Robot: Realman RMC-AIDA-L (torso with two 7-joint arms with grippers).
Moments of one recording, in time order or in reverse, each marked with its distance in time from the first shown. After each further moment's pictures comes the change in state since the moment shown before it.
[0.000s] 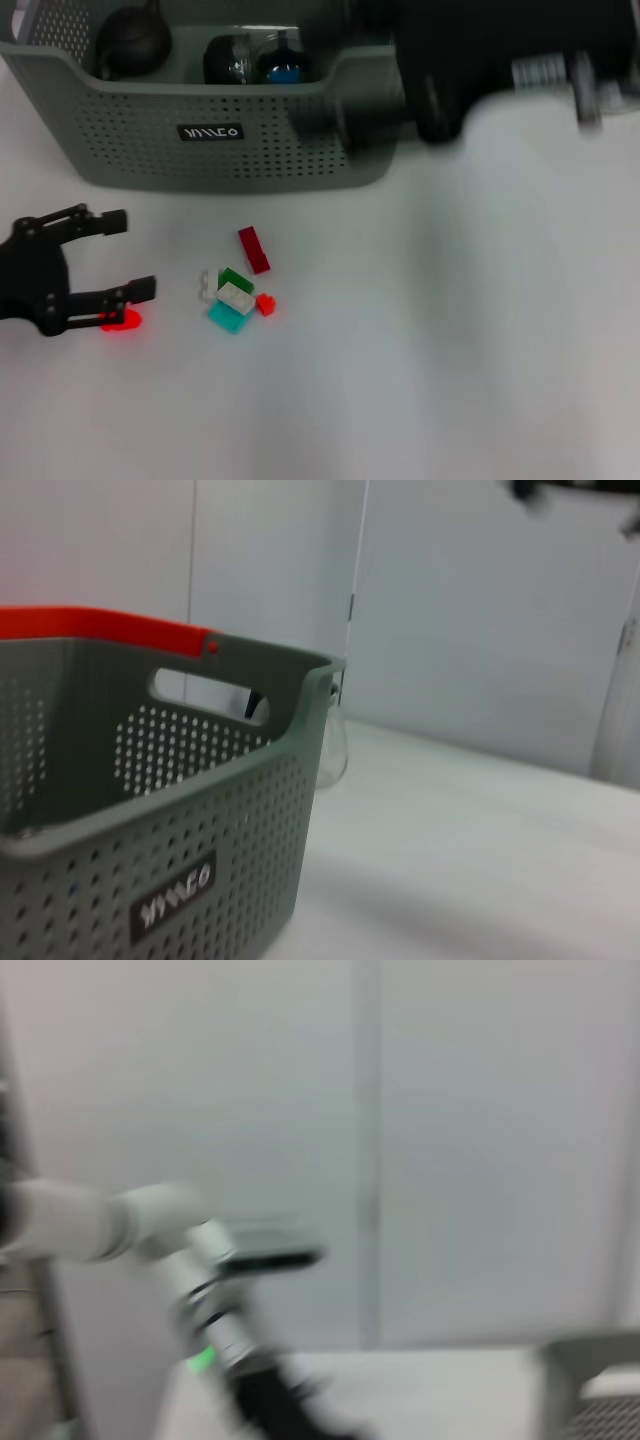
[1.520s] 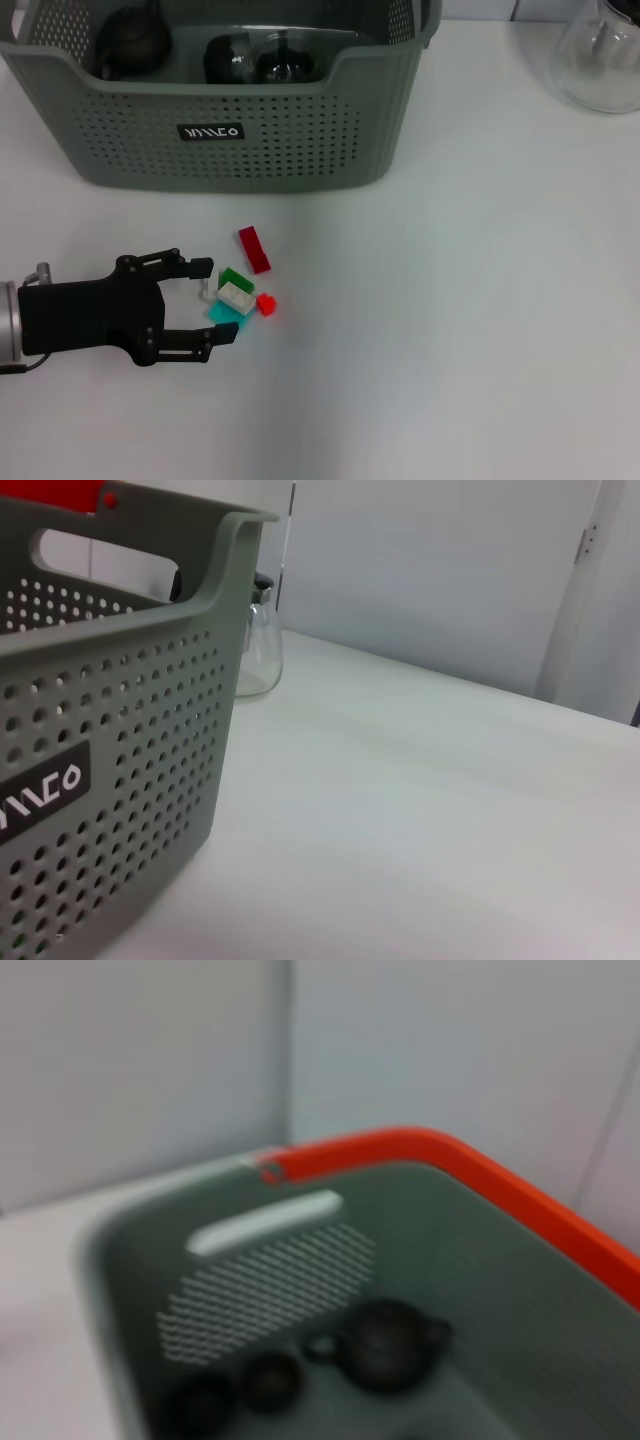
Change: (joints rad) left arm -0.027 -0.045 0.235 -0.100 0.000 -0.202 0.014; right arm 0.618 -0.007 0.122 0.583 -0.670 0.416 0.335
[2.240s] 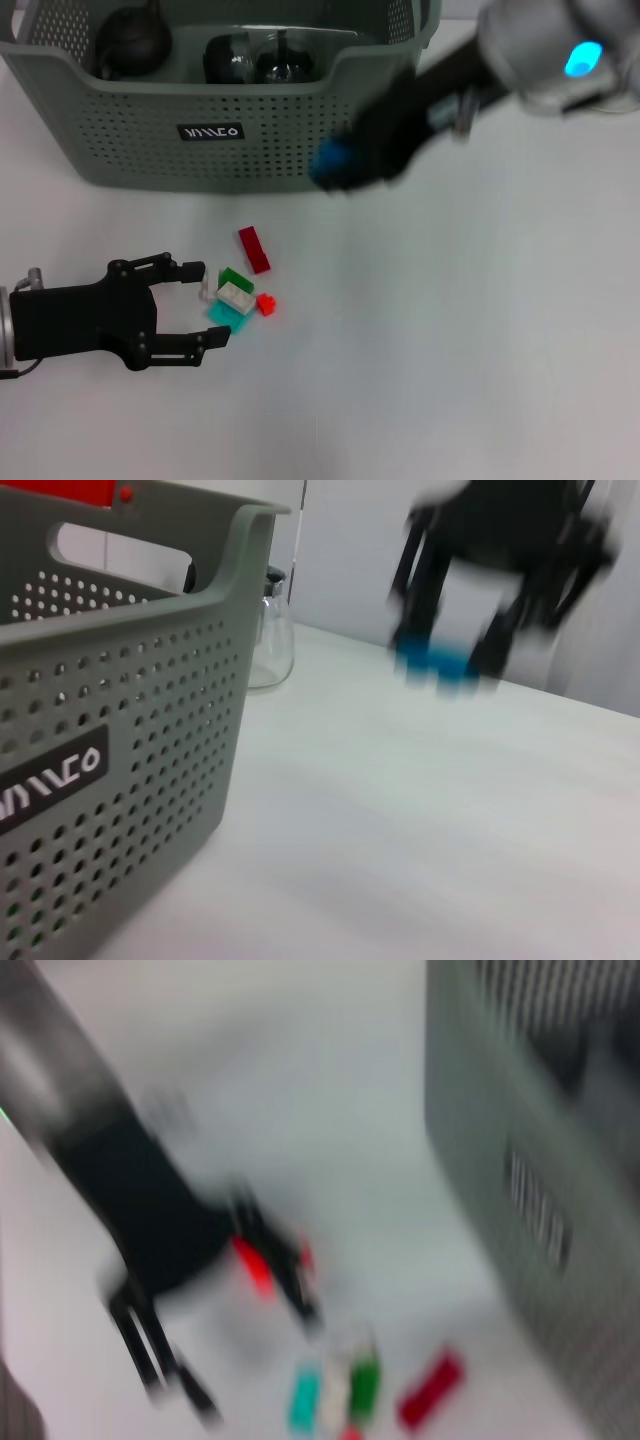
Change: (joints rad) left arm 0.017 0.002 -0.001 0.012 0.000 0.001 0.000; right arm -0.338 0.012 -0.316 -0.561 0.089 -0.471 0.233
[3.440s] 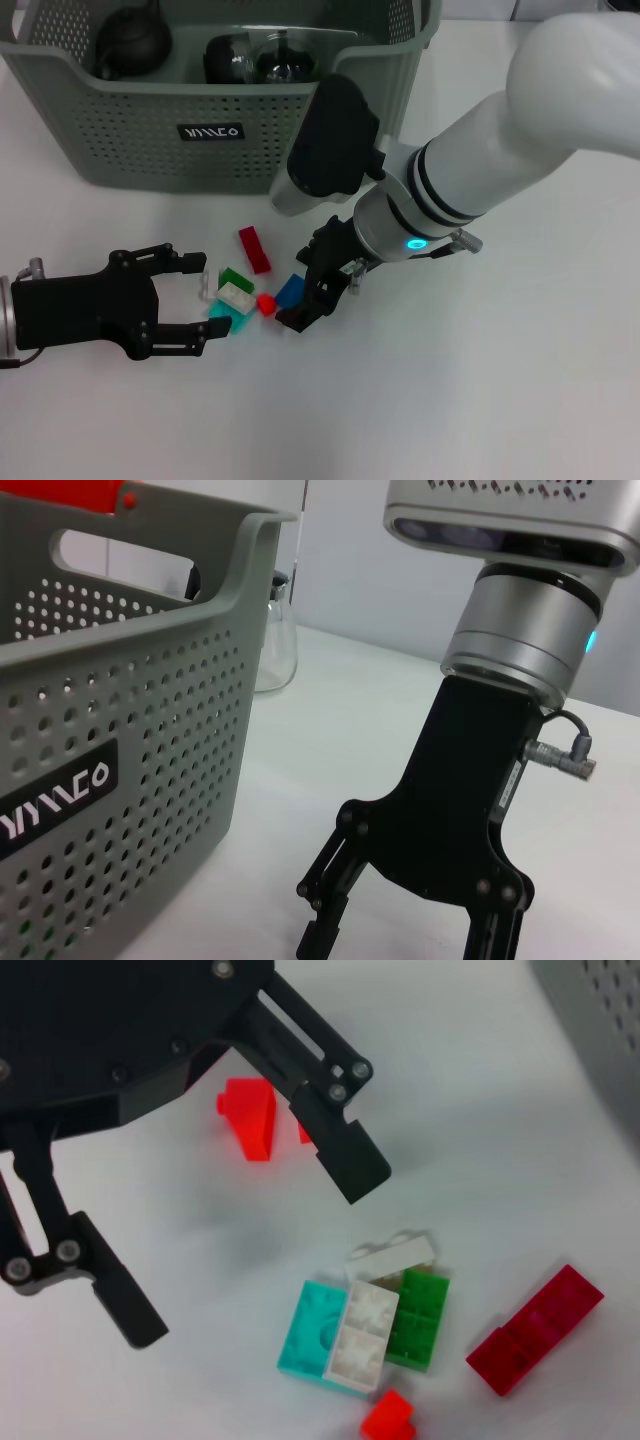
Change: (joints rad) left arm -0.015 0.003 0.002 0.003 -0.003 -0.008 -0.011; right arm 0.111 0.022 -0.569 0.695 0.198 0.702 -0.159
